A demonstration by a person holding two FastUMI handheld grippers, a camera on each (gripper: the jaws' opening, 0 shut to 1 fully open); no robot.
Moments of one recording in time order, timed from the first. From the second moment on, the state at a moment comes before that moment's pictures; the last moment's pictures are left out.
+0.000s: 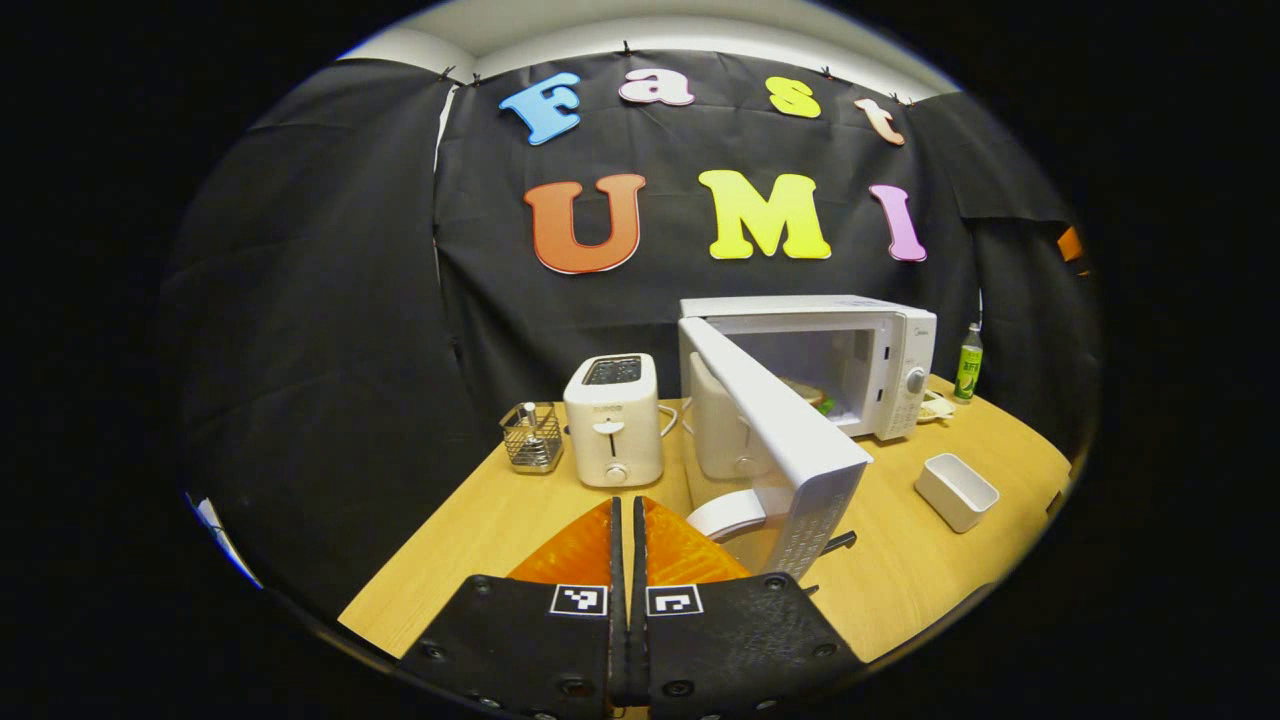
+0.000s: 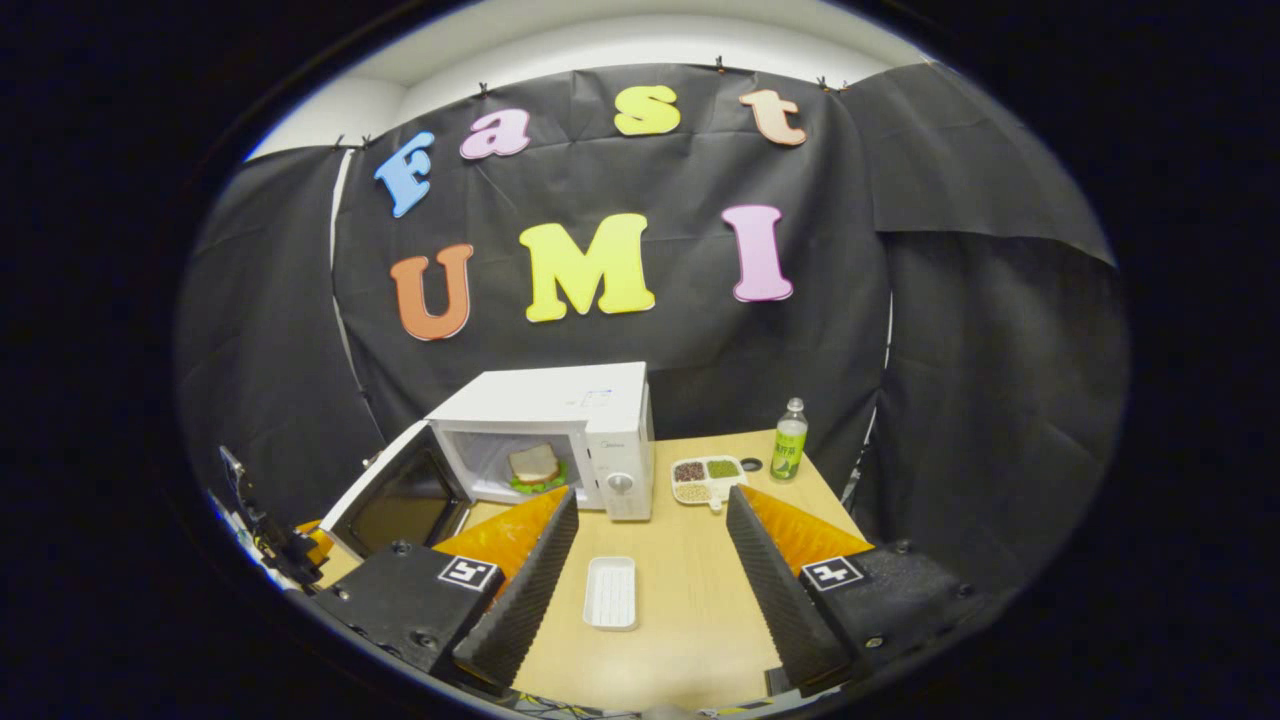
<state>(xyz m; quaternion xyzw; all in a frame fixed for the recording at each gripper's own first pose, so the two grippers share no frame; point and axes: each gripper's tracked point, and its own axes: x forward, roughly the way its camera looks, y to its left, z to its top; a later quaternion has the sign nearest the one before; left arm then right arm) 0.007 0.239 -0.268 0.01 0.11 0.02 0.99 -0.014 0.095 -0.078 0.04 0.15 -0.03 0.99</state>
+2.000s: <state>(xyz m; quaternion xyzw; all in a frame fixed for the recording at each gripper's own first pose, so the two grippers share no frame) 0.166 -0.037 -0.236 0.04 0.09 -0.19 0.98 0.000 -0.001 -0.067 0.02 0.15 -0.10 0.98</state>
